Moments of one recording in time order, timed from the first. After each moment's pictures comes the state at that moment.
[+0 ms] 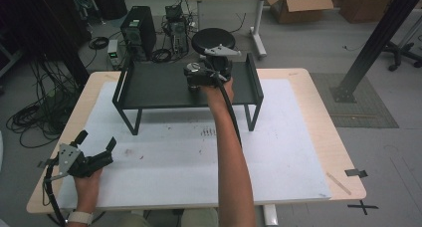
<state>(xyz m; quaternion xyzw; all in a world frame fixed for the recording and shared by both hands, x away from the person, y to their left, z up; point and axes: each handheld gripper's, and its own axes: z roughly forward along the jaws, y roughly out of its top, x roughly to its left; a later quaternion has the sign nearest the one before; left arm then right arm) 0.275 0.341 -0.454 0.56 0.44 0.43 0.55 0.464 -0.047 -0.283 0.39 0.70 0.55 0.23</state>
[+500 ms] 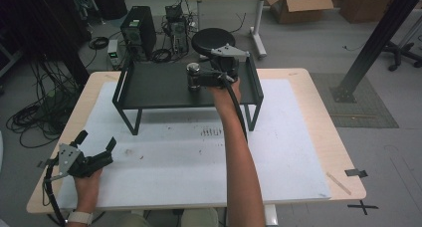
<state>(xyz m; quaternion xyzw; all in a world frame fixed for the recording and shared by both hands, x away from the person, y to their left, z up) 0.274 0.341 -0.454 0.56 0.44 0.43 0.55 0.449 -0.064 -0.272 0.37 0.70 0.55 0.25</state>
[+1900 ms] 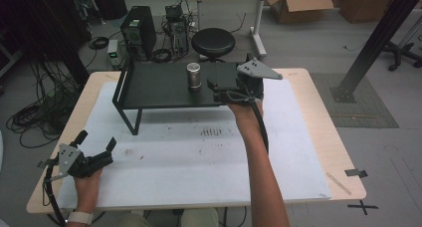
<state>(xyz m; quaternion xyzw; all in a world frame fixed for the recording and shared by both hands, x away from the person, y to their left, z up) 0.274 0.340 -0.454 0.56 0.44 0.44 0.55 0.381 -0.116 -0.265 0.34 0.67 0.59 0.29</state>
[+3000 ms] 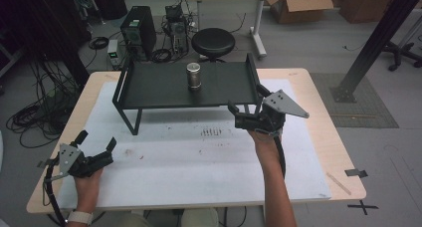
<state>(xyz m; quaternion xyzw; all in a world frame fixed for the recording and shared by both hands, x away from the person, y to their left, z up) 0.274 0.340 -0.454 0.56 0.44 0.44 0.55 0.333 -0.165 -0.309 0.33 0.63 0.62 0.32</state>
